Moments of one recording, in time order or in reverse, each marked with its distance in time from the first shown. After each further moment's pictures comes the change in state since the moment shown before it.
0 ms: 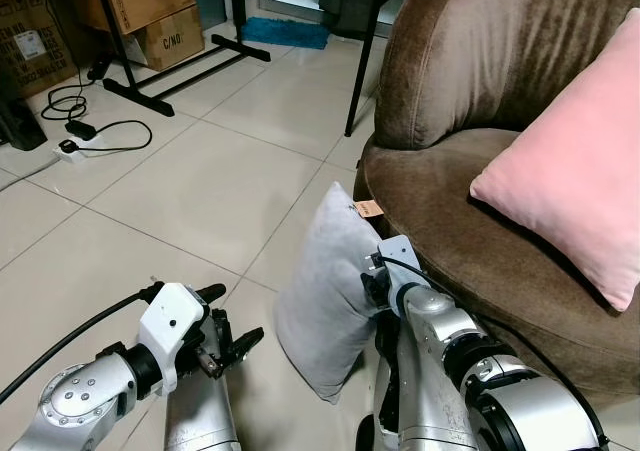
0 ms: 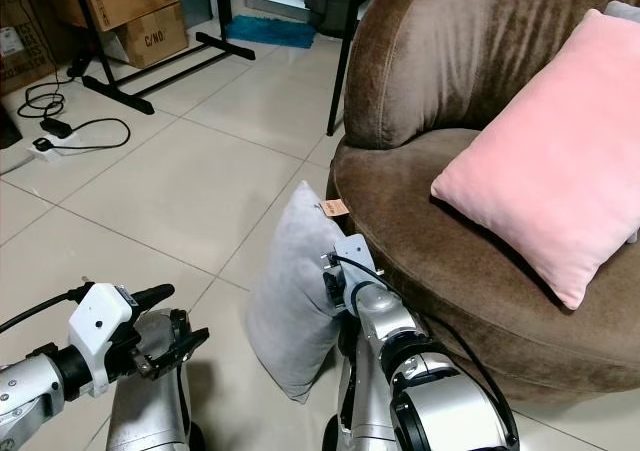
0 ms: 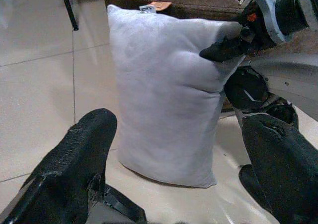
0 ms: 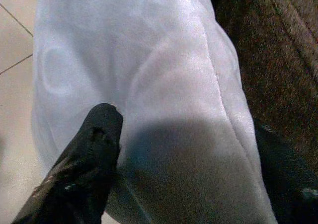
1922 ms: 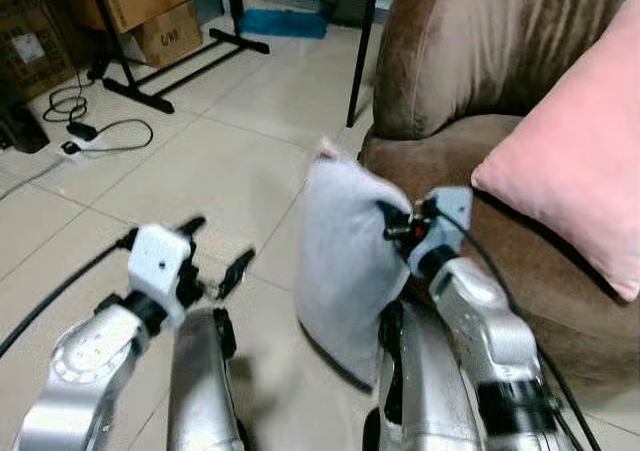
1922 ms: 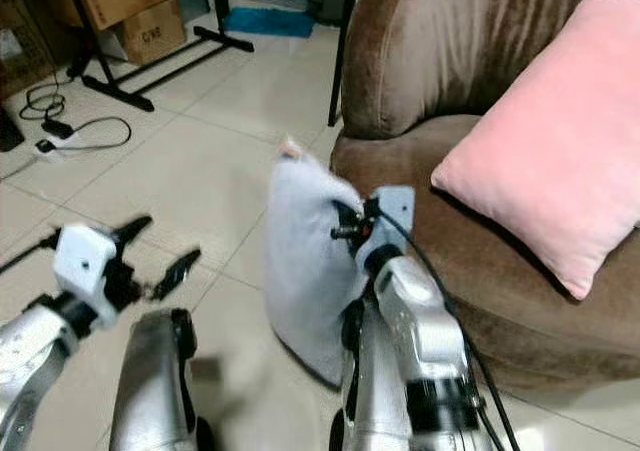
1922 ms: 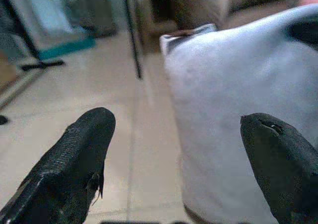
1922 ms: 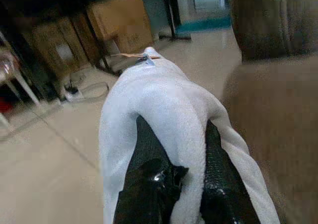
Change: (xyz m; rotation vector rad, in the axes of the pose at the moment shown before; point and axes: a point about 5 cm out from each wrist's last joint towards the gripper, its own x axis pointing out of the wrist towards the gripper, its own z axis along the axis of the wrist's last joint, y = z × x) left arm 0.016 0.027 0.050 0.029 -0.264 0.320; right arm -0.080 -0.014 0.080 0.345 -0.608 0.167
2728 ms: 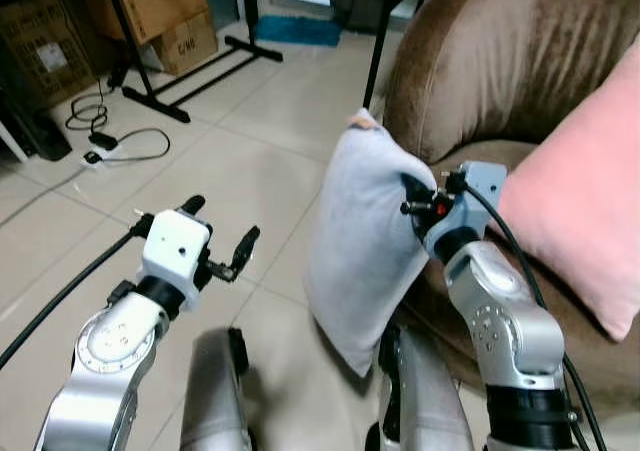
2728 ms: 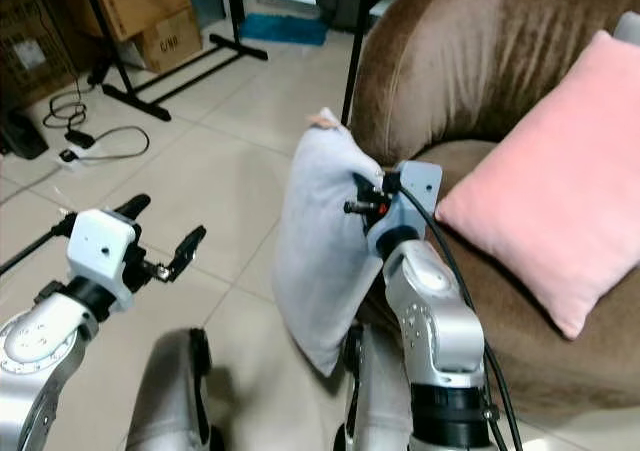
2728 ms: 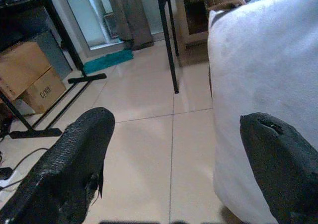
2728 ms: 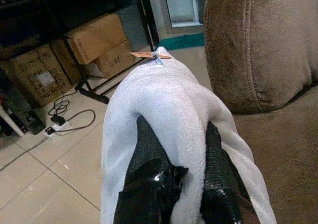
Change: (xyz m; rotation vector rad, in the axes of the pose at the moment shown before) left arm 0.012 -0.006 0.007 0.088 -0.005 0.089; right arm -0.011 0.000 0.033 0.025 -0.026 -0.157
